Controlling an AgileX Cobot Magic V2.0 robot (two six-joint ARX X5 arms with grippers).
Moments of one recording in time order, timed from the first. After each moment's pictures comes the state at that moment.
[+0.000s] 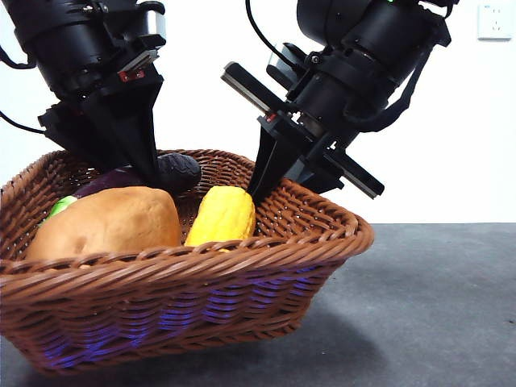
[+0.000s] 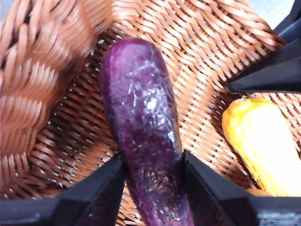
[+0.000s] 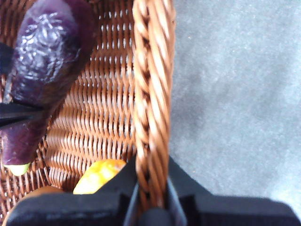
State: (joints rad) left arm -0.49 1.47 1.13 -0.78 0.22 0.09; right arm 0.68 1.62 1.03 -0.32 -0.37 0.41
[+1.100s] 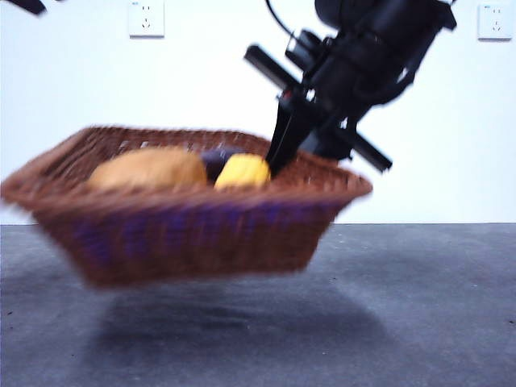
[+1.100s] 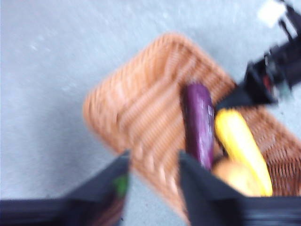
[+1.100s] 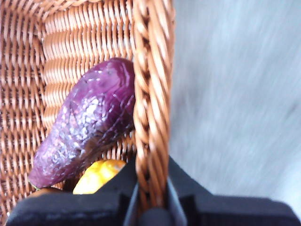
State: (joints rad) left arm -0.31 0.94 1.13 -0.86 0.24 0.08; right arm 0.58 1.62 1.14 -0.41 -0.40 0.38
